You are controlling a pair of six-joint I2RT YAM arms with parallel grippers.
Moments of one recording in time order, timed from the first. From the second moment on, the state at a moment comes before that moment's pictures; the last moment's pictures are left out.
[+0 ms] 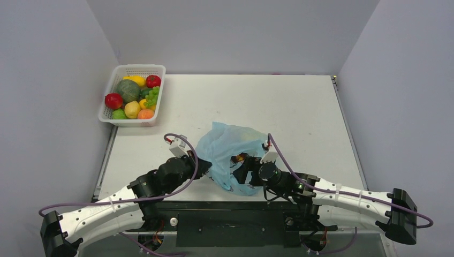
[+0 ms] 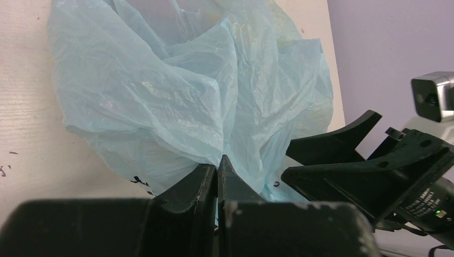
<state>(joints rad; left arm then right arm) -1.01 0.68 0.46 -0.19 -0.35 -1.01 1.15 0.91 0.57 -0.32 0.40 0.96</state>
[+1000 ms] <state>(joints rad) -1.01 0.60 0.55 -0.41 -0.35 -0.99 1.01 0.89 0.31 0.07 0.35 1.41</state>
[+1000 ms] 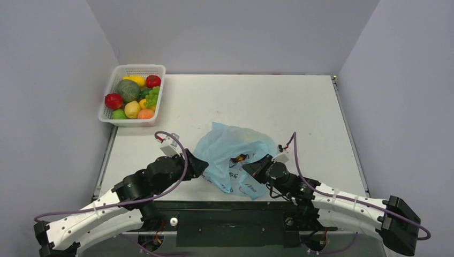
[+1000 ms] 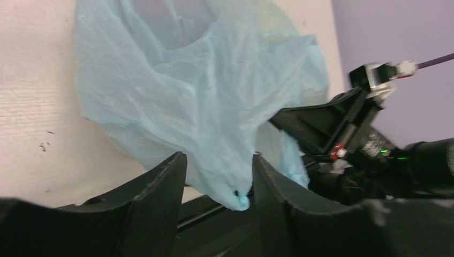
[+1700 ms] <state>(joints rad) -1.20 1.13 0.88 -0.36 -0.12 -0.84 0.98 0.52 0.37 -0.10 0.05 0.89</state>
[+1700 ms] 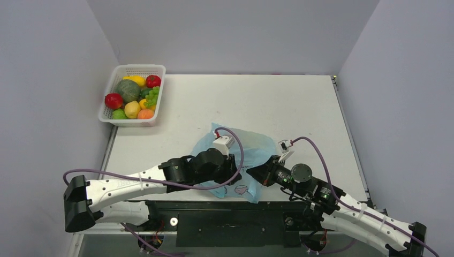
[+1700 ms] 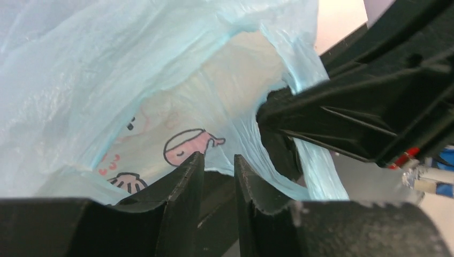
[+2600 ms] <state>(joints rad) -1.15 1.42 0.85 -0.11 -0.47 -0.83 0.98 0.49 0.39 -0.15 0.06 0.89</state>
